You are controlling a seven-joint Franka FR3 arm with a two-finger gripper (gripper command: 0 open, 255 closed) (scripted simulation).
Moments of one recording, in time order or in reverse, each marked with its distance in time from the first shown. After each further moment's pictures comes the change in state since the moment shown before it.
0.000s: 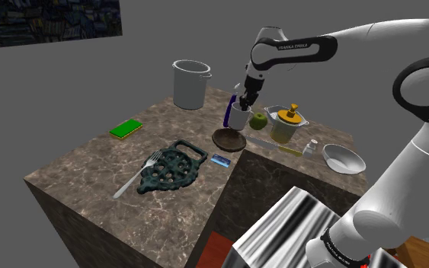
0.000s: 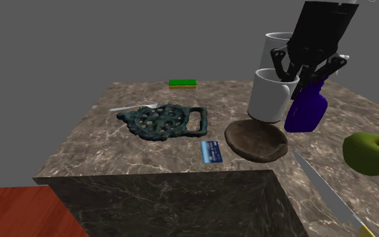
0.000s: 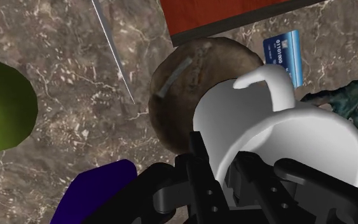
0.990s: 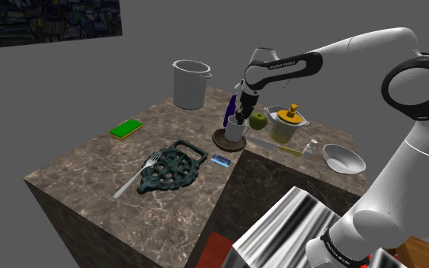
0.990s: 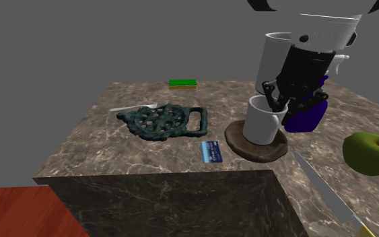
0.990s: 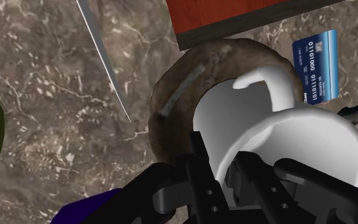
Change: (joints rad) arm 0.000 0.055 0.001 -0.115 0.008 0.169 -0.013
